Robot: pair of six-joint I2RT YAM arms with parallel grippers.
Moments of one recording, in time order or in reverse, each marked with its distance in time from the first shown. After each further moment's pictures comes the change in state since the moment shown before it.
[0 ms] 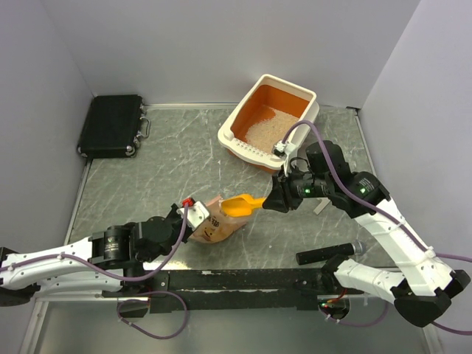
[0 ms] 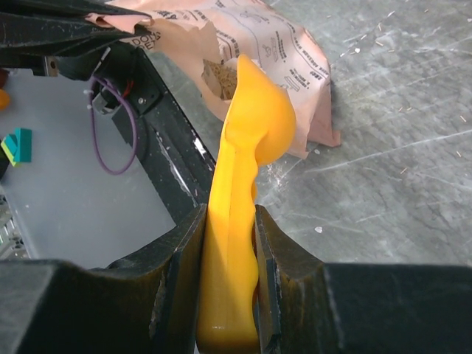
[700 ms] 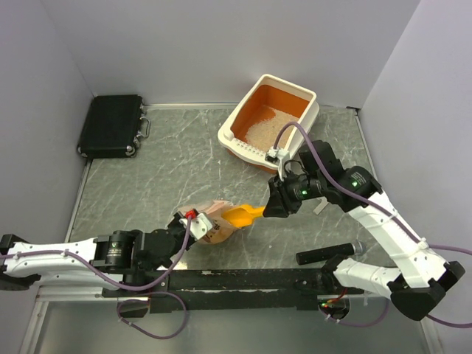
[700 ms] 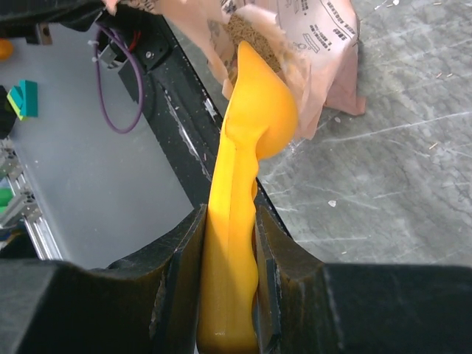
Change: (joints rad) left arm -0.154 0.001 -0.041 0.040 -0.149 0.002; right arm 0.000 0.054 0.015 -0.113 -0.073 -0.076
